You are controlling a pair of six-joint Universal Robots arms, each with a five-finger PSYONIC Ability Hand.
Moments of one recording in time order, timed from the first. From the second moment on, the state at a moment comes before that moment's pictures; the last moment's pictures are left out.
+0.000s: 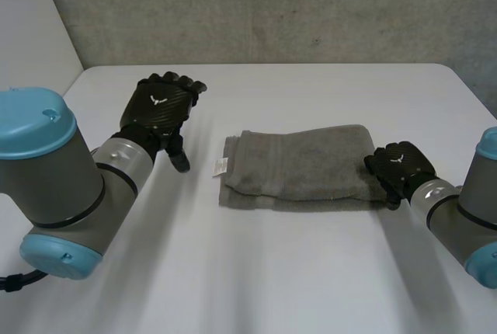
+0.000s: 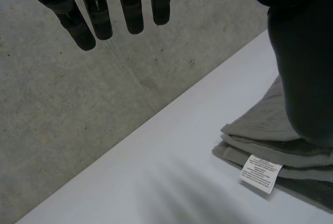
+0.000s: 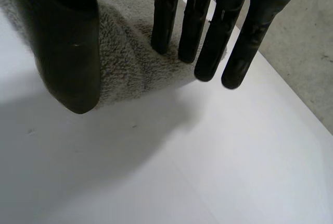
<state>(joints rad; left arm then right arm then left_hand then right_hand) 4.22 -1.90 -1.56 3.39 -1.55 3.42 1.75 -1.06 1.68 -0.23 1.34 2.51 0.28 0.26 0.24 0.27 0.22 0.67 0.67 0.67 0.66 0.49</state>
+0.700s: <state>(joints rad) 4.21 -1.90 -1.57 3.39 -1.55 3.41 1.75 -1.05 1.69 -0.24 1.34 2.61 0.28 0.26 0.24 0.27 0.22 0.89 0.89 0.88 0.88 0.70</state>
